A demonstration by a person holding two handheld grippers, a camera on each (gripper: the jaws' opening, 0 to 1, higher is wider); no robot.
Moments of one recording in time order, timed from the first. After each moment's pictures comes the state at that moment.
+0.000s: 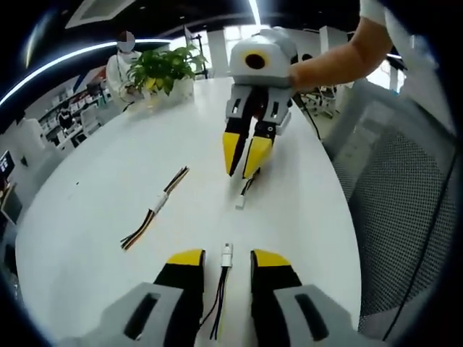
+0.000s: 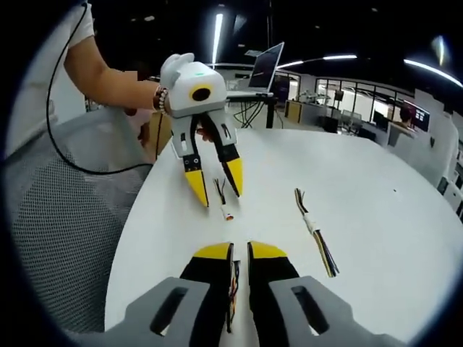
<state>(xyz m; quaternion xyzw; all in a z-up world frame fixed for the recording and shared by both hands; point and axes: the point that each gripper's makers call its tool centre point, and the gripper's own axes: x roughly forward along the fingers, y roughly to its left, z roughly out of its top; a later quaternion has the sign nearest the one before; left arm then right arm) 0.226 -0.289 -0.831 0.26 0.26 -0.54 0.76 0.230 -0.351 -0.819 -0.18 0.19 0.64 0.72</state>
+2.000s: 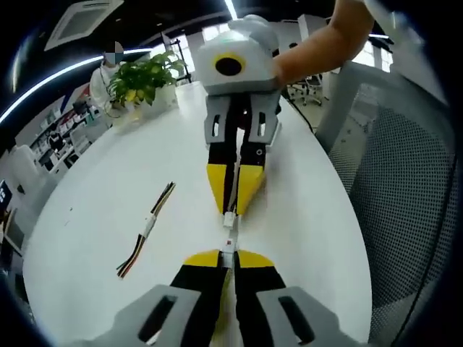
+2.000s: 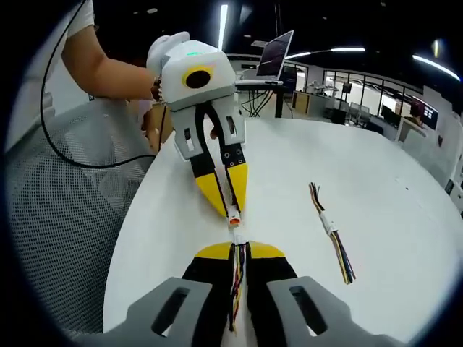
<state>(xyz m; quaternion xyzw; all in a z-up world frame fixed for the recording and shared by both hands) 0.224 -0.316 -0.831 0.31 0.22 -0.56 0.74 0.224 -0.331 -0.832 -0.20 0.21 0.65 0.70</state>
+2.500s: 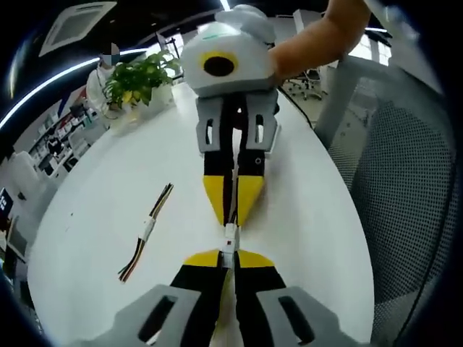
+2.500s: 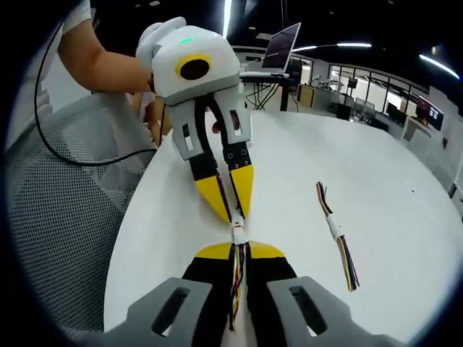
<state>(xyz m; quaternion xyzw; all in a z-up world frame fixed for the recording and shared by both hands) 0.228 -0.317 -0.835 0.33 0.22 -0.56 0.73 0.222 -0.325 -0.838 -0.22 0.23 0.65 0.69</state>
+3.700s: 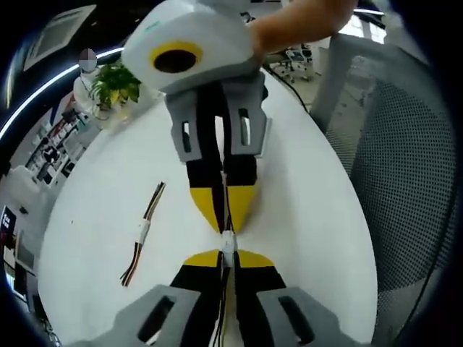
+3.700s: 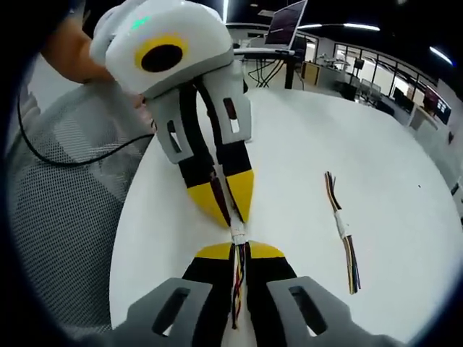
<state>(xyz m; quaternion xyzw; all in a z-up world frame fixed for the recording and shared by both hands) 0.224 -0.320 -0.841 0.38 0.22 -0.55 0.71 0.220 -0.320 -0.846 -0.27 0.28 0.64 0.67</state>
